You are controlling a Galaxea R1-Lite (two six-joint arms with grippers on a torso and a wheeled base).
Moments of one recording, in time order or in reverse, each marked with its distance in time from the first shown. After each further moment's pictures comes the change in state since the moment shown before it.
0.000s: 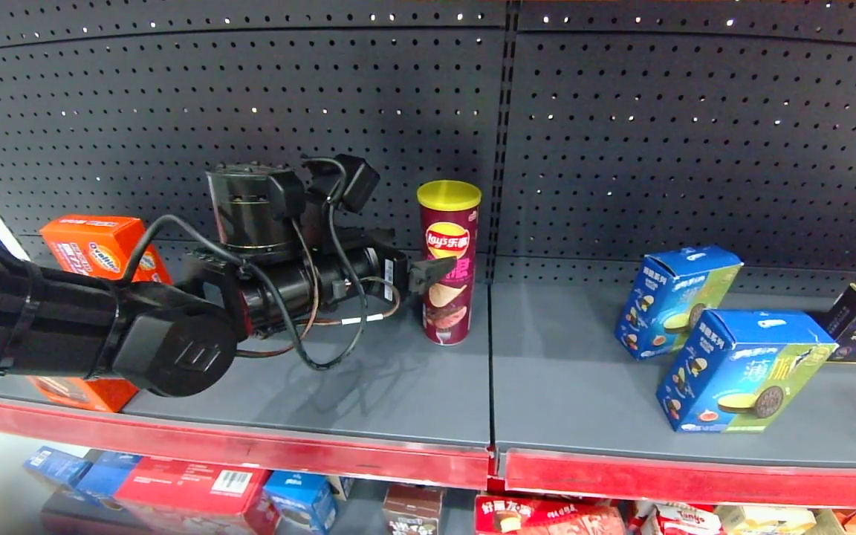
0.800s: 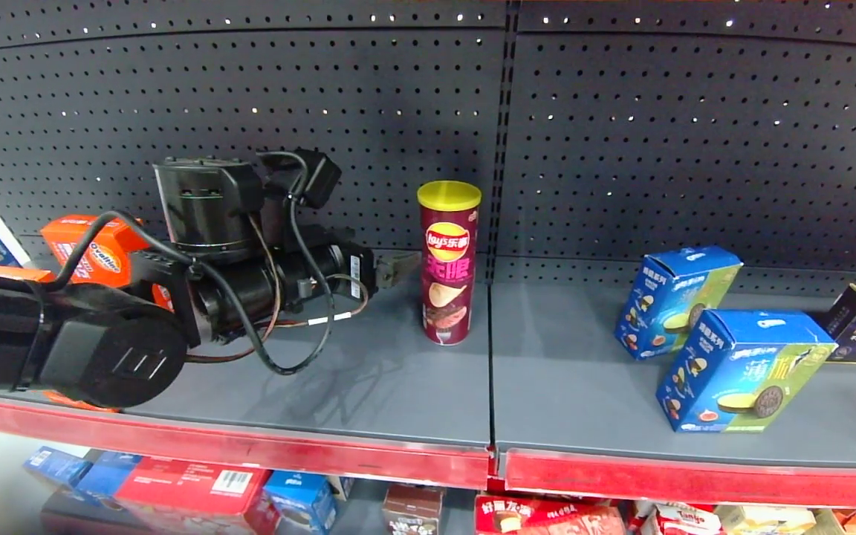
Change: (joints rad) left arm 0.038 -0.087 0.072 0.032 0.105 -0.002; right arm 0.013 0.007 -0.053 0.016 0.006 0.042
